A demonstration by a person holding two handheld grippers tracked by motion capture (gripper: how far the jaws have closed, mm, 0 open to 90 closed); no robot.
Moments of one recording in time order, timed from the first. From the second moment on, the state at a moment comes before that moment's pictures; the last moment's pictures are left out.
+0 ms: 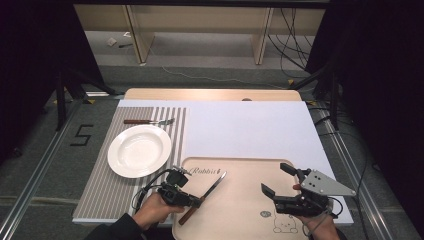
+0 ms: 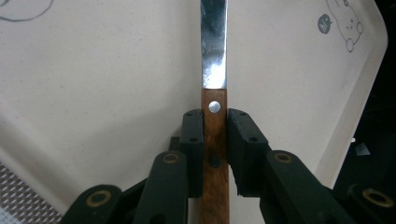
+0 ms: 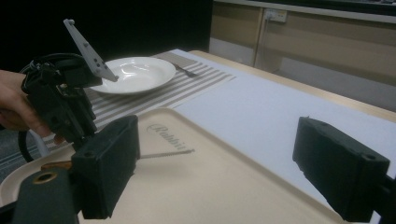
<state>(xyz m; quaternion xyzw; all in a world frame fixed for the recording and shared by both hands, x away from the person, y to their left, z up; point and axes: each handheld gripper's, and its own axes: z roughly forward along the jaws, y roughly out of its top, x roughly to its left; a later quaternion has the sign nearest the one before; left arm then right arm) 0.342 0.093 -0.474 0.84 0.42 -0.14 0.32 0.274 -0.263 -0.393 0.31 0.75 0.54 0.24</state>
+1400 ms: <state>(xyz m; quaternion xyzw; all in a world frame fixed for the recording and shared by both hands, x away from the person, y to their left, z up) 0.325 0.070 -0.454 0.88 0.26 -0.02 0.39 0.274 -0.263 -0.393 0.31 0.75 0.54 0.24</state>
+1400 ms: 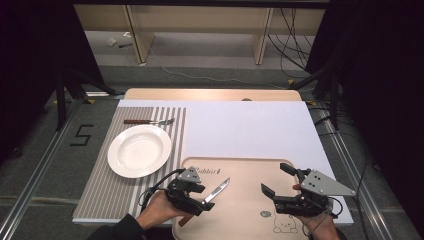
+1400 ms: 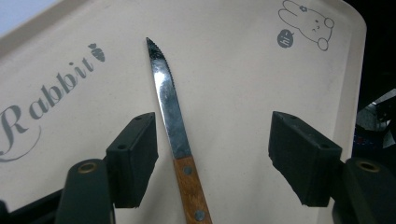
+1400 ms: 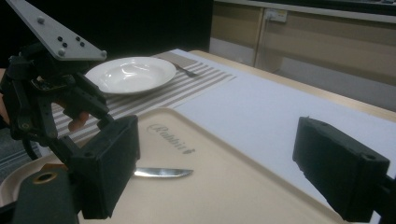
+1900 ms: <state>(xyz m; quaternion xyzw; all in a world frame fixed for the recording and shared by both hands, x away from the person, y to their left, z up) 0.329 0.058 -0.460 0.90 0.25 -0.01 0.36 0.274 -0.263 -0.393 0.31 0.75 0.54 0.24</state>
